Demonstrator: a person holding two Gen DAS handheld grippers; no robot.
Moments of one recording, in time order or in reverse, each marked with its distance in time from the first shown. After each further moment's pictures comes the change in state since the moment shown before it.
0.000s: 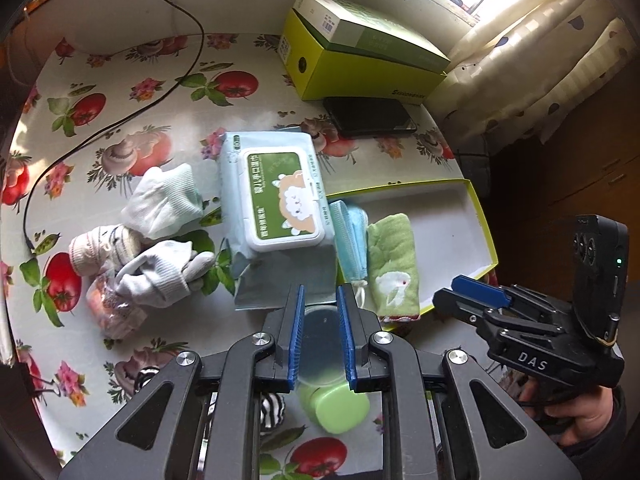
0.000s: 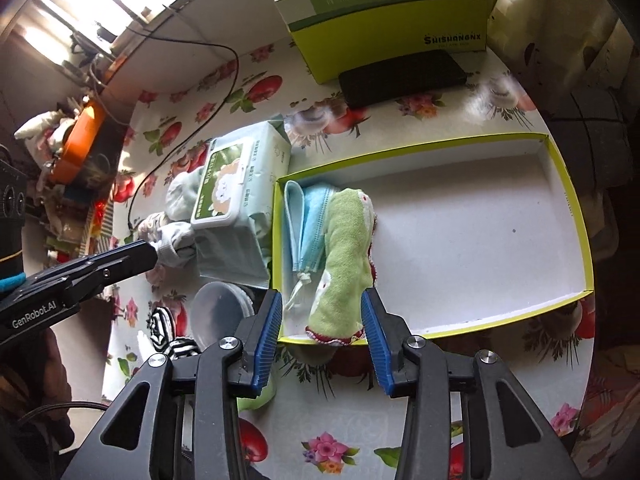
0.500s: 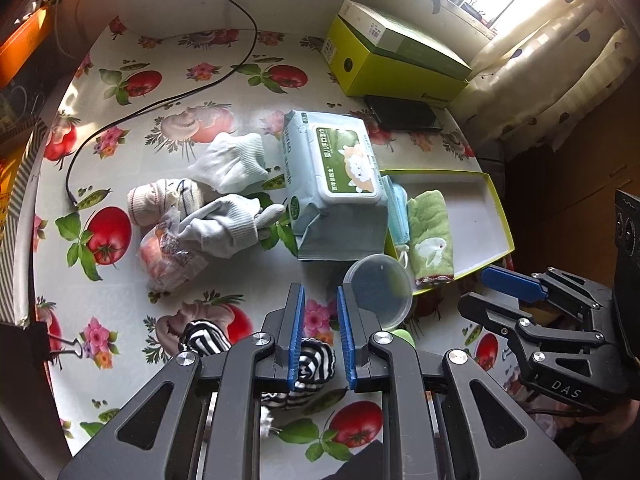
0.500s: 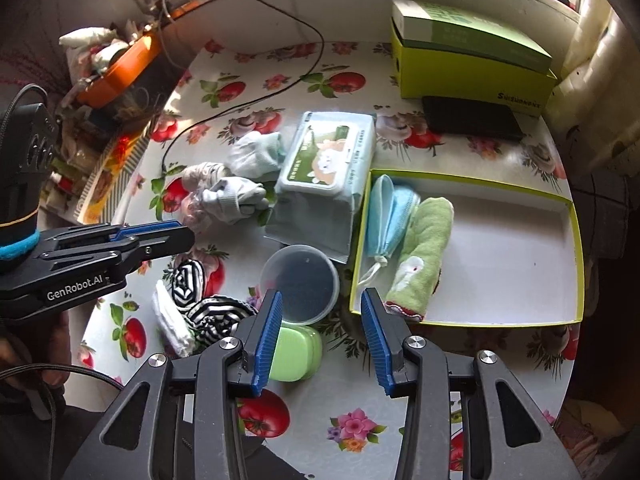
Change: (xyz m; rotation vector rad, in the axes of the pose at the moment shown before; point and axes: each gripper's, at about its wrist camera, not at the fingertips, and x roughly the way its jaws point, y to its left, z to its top) left arm -0.031 0.042 -0.049 -0.049 -0.036 0.043; right arm -0.012 0.095 -0.024 -0.262 0.014 -0.055
